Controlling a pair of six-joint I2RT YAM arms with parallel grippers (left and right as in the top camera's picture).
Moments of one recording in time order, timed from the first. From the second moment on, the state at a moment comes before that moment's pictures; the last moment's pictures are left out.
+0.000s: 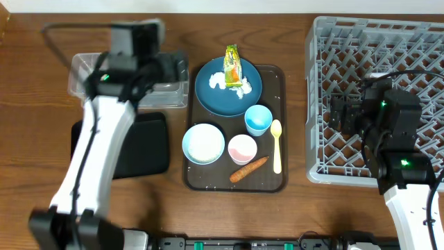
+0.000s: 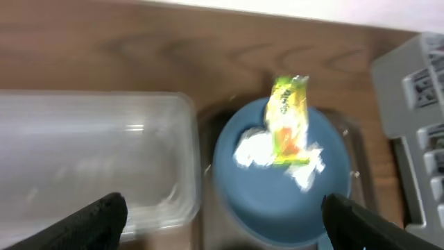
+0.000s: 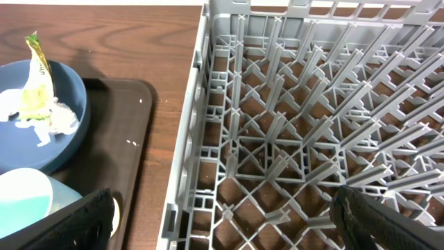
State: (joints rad) left arm -0.16 1.60 1.46 -0.63 0.16 -0.19; right arm -0.01 1.05 0.87 -0.46 -0.04 0.01
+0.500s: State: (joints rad) left arm -0.31 2.00 1.47 -0.42 0.15 -0.11; right arm -0.01 1.05 0.87 -0.50 -0.04 0.01
